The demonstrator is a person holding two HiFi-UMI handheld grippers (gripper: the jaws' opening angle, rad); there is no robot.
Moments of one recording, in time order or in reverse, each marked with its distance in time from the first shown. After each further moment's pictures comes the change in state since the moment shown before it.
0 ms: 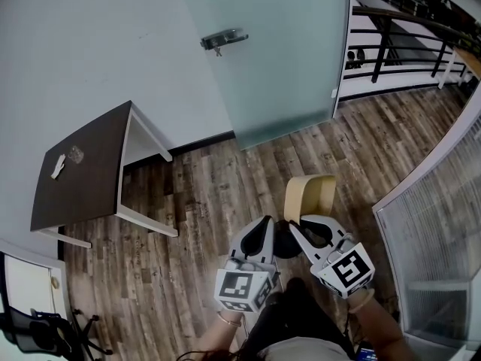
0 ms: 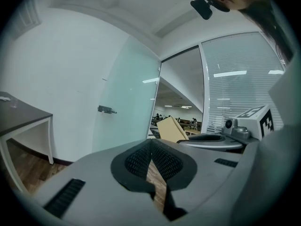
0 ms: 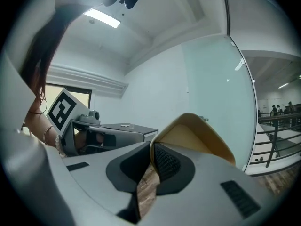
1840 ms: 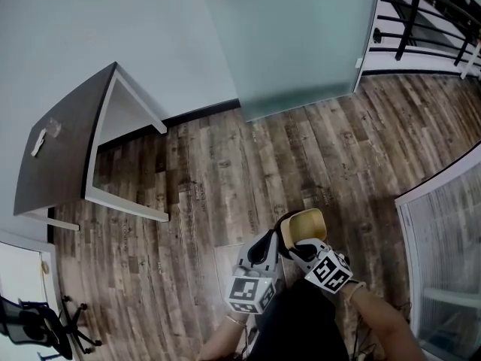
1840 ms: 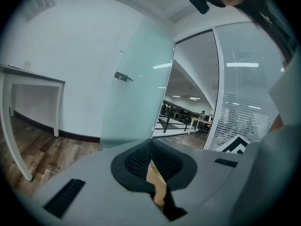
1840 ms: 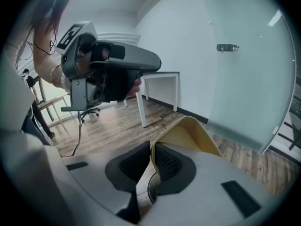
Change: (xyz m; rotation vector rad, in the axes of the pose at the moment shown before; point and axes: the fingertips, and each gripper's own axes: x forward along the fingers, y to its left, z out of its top) left arm 0.084 0.159 -0.333 -0.085 0.133 0.080; right arm 0.156 0.007 -0.466 -0.026 0.506 0.291
